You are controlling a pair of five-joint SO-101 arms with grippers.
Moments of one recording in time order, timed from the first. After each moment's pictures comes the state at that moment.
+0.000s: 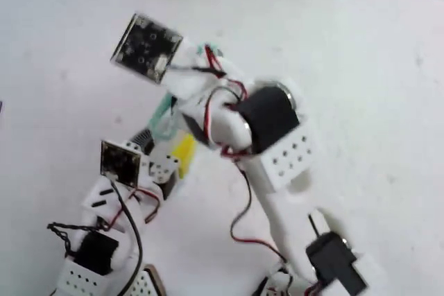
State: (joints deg) left arm 16.0 -102.5 89.4 34.2 5.6; right arm -41.5 -8.4 -22.1 92.9 34.4
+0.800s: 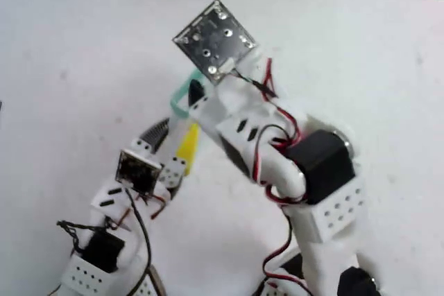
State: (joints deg) left arm 19.9 -102.9 94.2 24.9 -2.8; right arm -34.1 -26.4 -17.1 86.2 16.6
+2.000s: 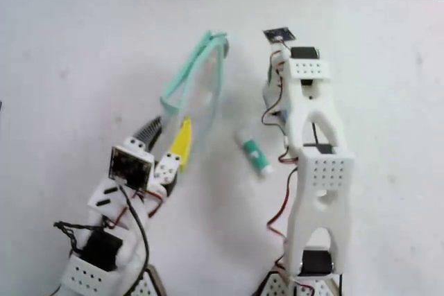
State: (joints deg) left arm 17.1 -102.8 94.2 24.8 -0.8; right arm -3.0 48.5 -35.3 81.2 16.6
